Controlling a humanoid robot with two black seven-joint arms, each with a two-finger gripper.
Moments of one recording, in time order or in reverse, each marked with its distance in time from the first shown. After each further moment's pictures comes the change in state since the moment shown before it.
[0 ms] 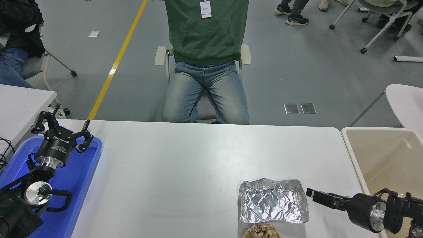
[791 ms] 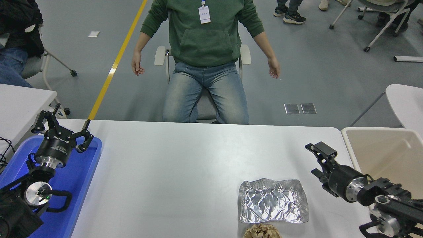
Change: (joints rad) left arm 0.000 0.000 0.000 0.000 0.000 0.000 0.000; right arm -0.065 0.035 0.234 -0.013 0.599 -0.155 0.000
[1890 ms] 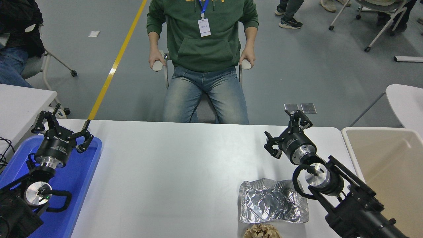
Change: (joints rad) left arm 0.000 0.000 0.000 0.000 0.000 0.000 0.000; right arm -0.012 0.738 0.620 -0.403 0.522 0.068 0.020
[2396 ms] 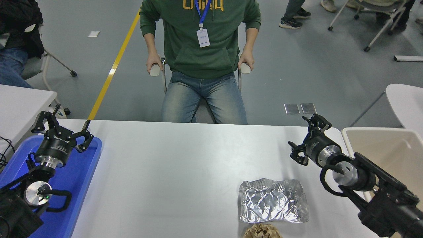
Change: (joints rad) left arm 0.000 0.000 0.000 0.000 0.000 0.000 0.000; right arm 0.018 -0.071 -0.033 -0.011 0.007 0.000 -0.066
